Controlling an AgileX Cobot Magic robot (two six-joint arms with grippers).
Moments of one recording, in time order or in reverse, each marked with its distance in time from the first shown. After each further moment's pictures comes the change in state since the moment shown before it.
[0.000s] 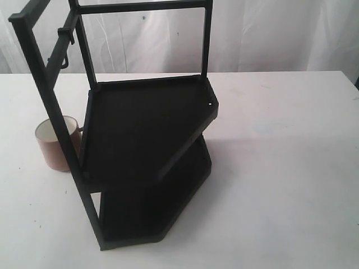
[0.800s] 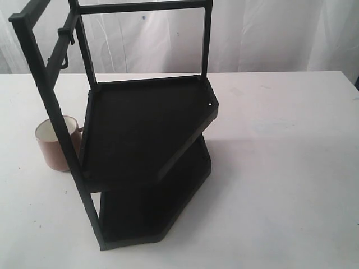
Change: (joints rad) left arm 0.049 -0.093 0.349 -0.032 0.106 -0.075; right arm 0.000 0.000 0.000 0.000 0.002 0.000
